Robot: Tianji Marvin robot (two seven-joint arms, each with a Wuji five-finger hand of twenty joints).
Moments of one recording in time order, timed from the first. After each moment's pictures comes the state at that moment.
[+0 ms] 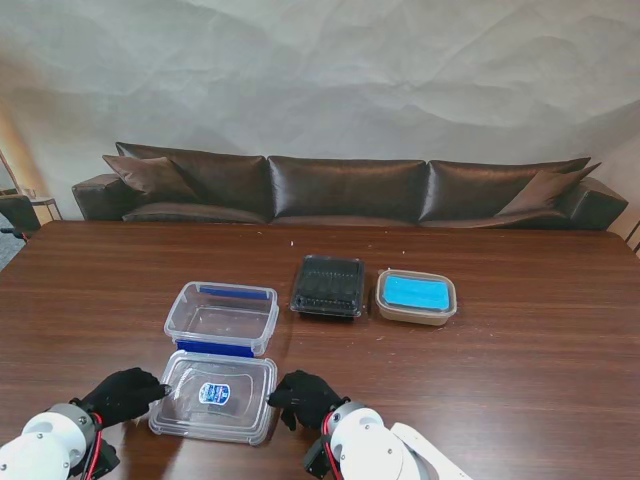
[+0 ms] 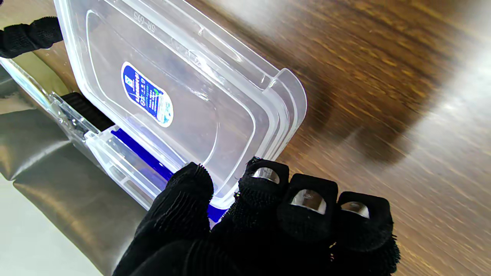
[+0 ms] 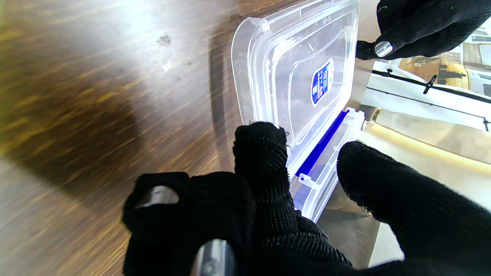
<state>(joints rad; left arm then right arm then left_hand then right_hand) 2.06 -1.06 -1.67 -1.91 0.45 0.22 -0.32 -1.54 -1.21 0.76 -1.70 -0.10 0.42 -0.08 1.09 -0.08 0.11 -0.03 0.71 0.49 0.11 0.19 1.17 0.25 1.04 1.36 1.01 0.36 1.51 1.06 0.56 0.46 1.61 1.15 0.27 -0.42 1.20 -0.03 0.58 0.41 0.57 0.18 1.30 0.02 1.01 0.88 1.31 0.01 1.72 1.03 0.80 0.14 1.87 0.73</state>
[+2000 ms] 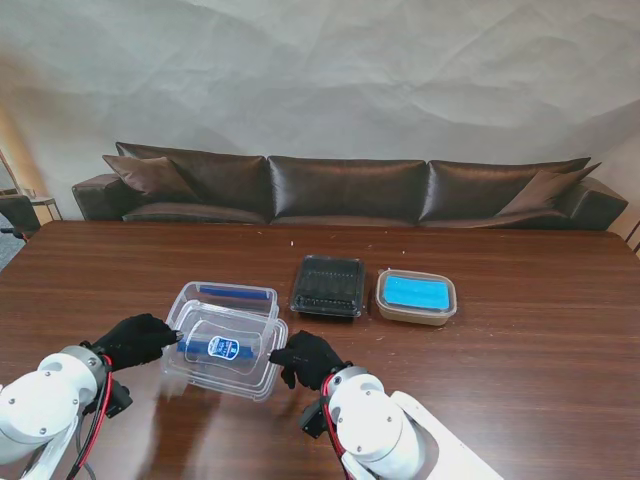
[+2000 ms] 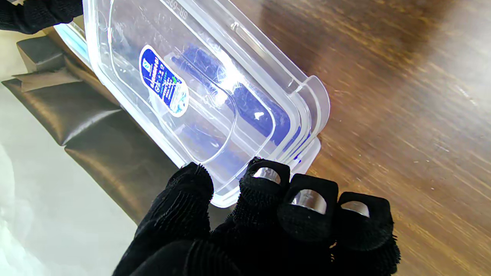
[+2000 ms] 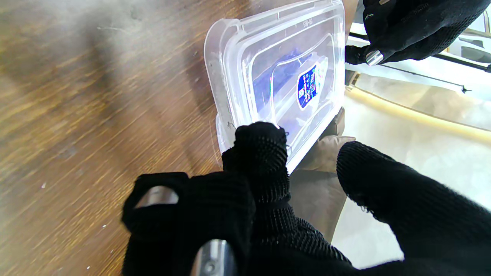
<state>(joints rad) 1.84 -1.04 -1.63 -1.87 0.39 0.24 -0.39 -1.48 -1.24 0.79 -1.75 -0.07 0.47 -0.14 1.09 -0.08 0.11 -0.03 0.71 0.54 0.10 0.18 1.17 0.26 1.04 1.36 1.00 0.36 1.51 1.06 0.55 0.47 1.60 1.16 0.27 -0.42 1.20 -0.03 0.60 0.57 0.57 0.18 1.30 0.02 1.01 0.88 1.31 0.01 1.72 1.03 0.80 0.14 1.87 0.73</state>
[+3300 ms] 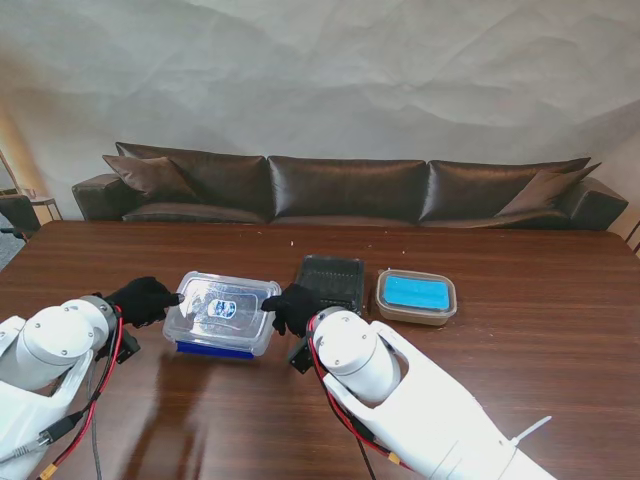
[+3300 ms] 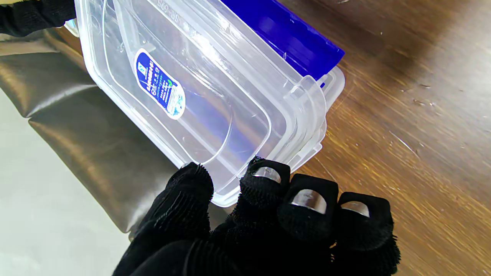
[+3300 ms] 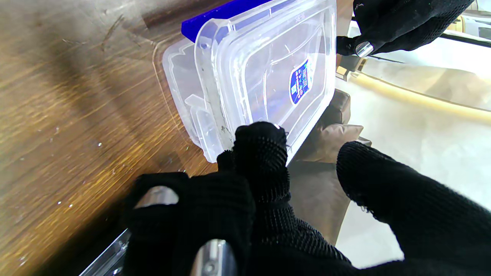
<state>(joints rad) 1.51 -1.03 -1.52 -1.58 0.36 0.28 -0.46 -1.16 -1.33 0.72 -1.46 0.10 0.50 -0.12 1.09 -0.08 0.11 -0.03 0.71 0.54 0.10 0.18 1.17 0.26 1.03 1.36 1.00 0.37 1.51 1.06 0.55 0.47 1.60 1.16 0.27 -0.42 1.20 -0.03 0.60 0.61 0.56 0.18 1.30 0.02 1.01 0.88 1.31 0.01 1.72 1.03 0.80 0.15 1.87 0.73</state>
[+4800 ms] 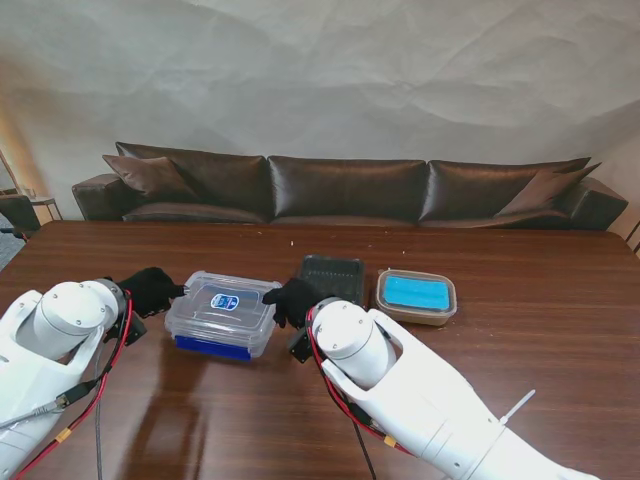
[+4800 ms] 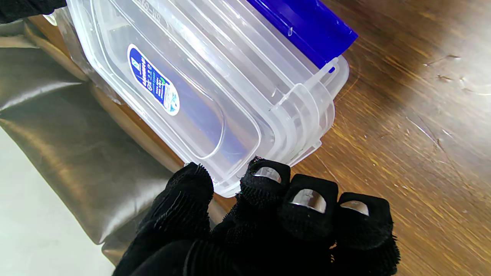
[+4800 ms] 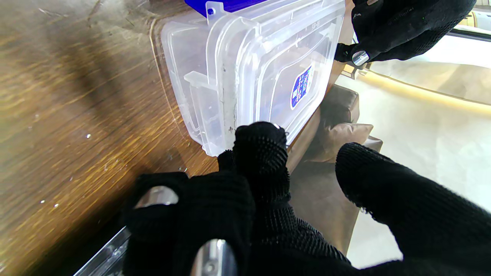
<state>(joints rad) 1.34 -1.02 -1.42 -1.41 0.34 0.31 -0.50 -1.08 -1.36 0.70 -1.35 0.14 0.47 -0.11 1.09 -0.08 0.11 -0.03 0.71 0.52 0.10 0.18 1.16 0.27 1.03 1.36 0.98 0.37 1.51 1.07 0.53 0.47 1.58 1.16 0.27 -0.40 1.20 -0.03 0.60 0.61 0.56 0.18 1.30 0.02 1.01 0.88 1.31 0.01 1.72 1.03 0.80 0.15 1.87 0.73</state>
